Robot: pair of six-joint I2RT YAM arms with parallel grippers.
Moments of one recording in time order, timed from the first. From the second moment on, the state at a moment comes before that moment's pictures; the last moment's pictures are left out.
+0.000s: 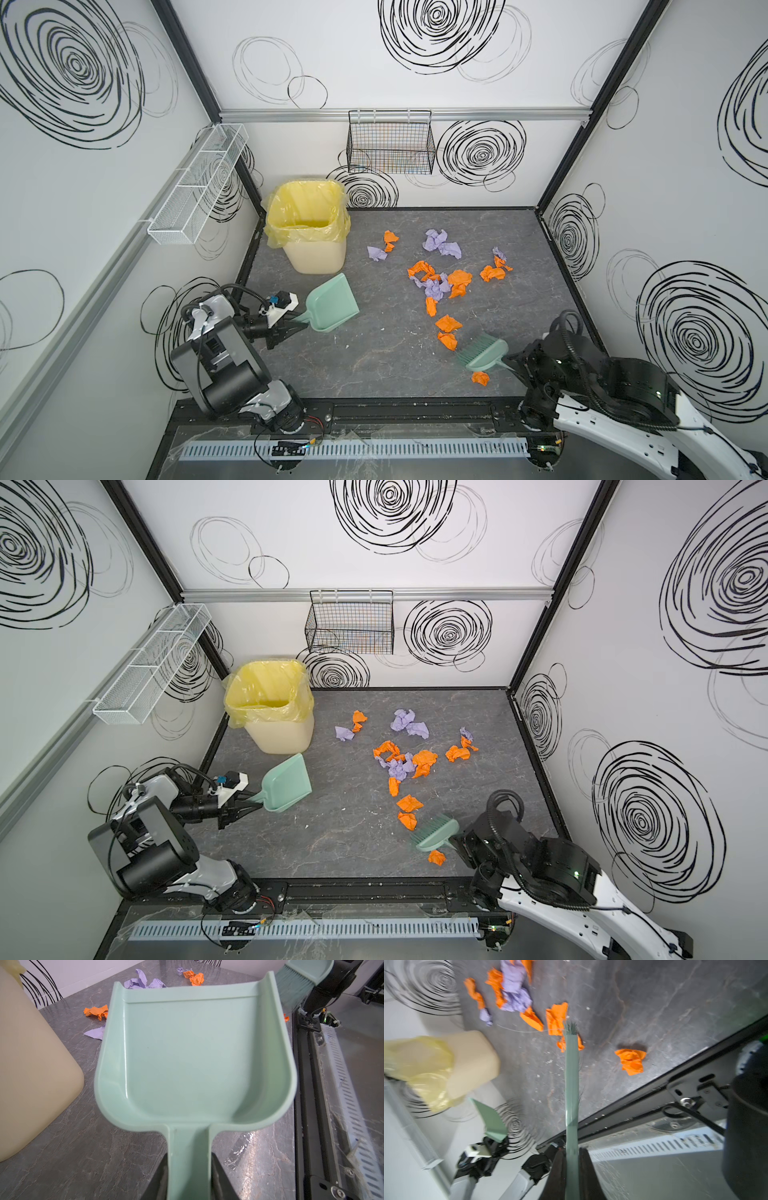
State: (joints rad) left arm 0.71 1.47 0.86 -1.43 1.00 2.05; right arm 0.98 0.39 0.90 -1.34 0.11 1.89
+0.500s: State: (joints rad) left arm -0.10 1.09 0.89 -1.10 0.87 1.47; right arm 1.10 0.39 1.10 -1.33 0.55 1.85
